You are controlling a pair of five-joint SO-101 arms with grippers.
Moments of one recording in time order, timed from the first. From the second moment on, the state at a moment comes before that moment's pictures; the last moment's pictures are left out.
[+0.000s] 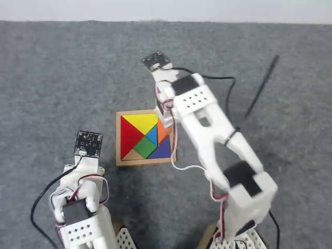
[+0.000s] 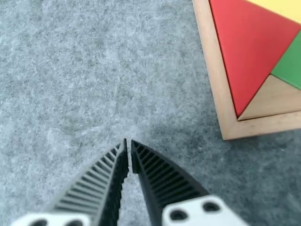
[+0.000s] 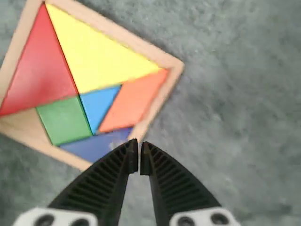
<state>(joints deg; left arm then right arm) -25.0 -102.7 97.1 72.7 -18.3 -32.2 12.0 -6.0 78.3 5.1</state>
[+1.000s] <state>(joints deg) -25.0 -102.7 97.1 72.7 -18.3 -37.8 17.1 4.2 72.0 33.9</state>
